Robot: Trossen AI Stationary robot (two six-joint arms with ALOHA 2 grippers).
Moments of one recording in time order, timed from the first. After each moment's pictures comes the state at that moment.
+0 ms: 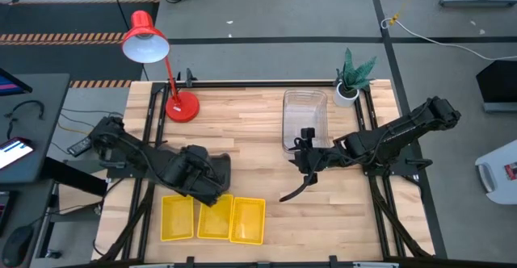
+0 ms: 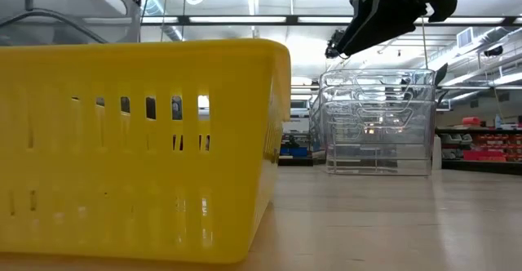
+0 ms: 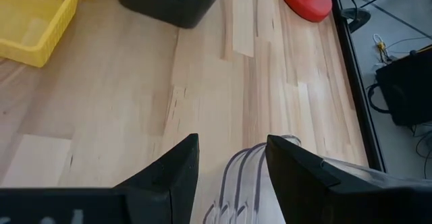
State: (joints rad) left arm -0.50 1.63 1.65 -1.57 -0.32 -1.86; right arm 0.31 1.30 0.91 -0.42 0.50 -0.09
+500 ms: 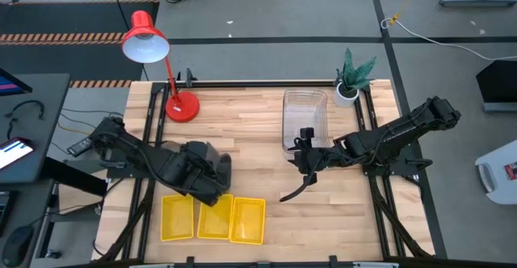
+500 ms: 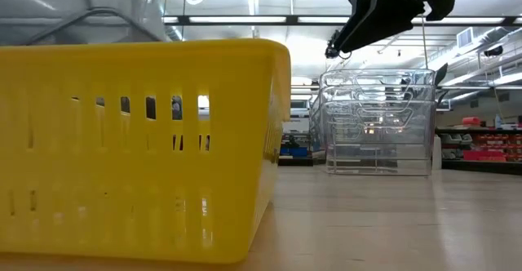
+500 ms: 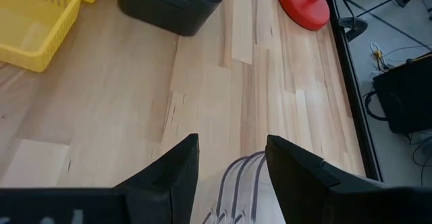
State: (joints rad) left arm -0.51 1.65 1.71 -1.57 -0.46 -1.93; right arm 0.31 1.30 0.91 -0.40 0.50 -0.12
